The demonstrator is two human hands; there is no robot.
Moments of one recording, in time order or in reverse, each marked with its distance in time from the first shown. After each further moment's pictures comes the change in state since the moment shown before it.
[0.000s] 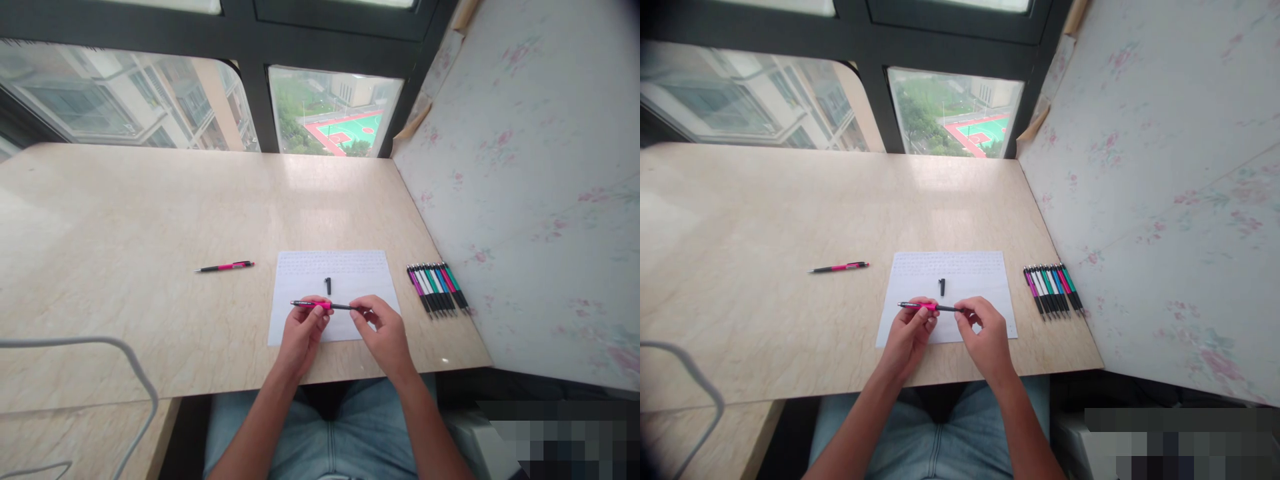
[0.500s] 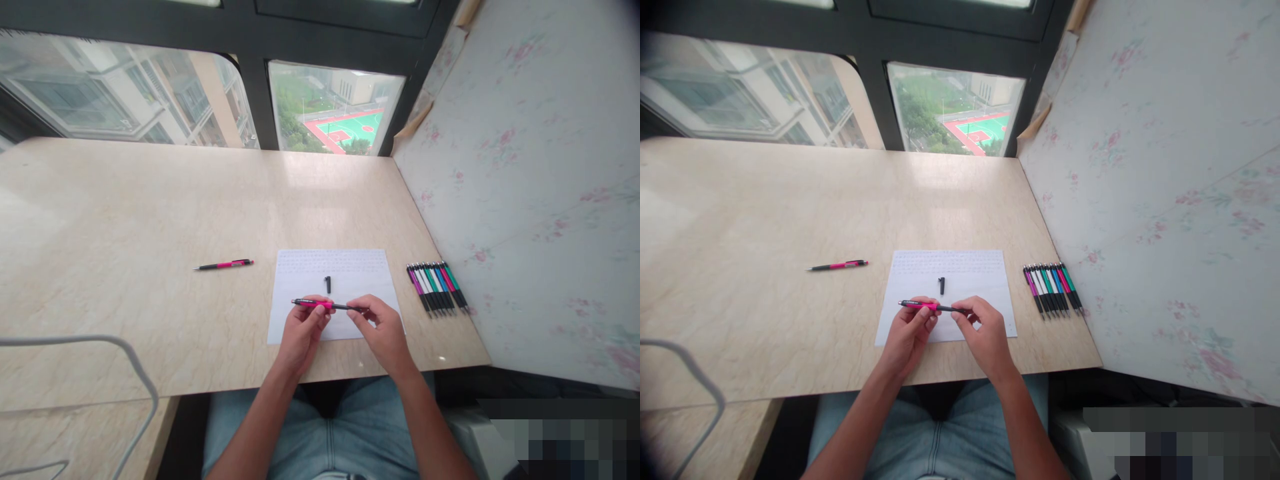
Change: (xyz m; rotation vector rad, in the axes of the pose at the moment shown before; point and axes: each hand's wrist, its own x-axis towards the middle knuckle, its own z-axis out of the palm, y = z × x) left_hand 0.001 0.001 0.001 0.008 0.000 -0.007; right_hand 0.004 0.004 -0.001 -0.011 -0.059 0.009
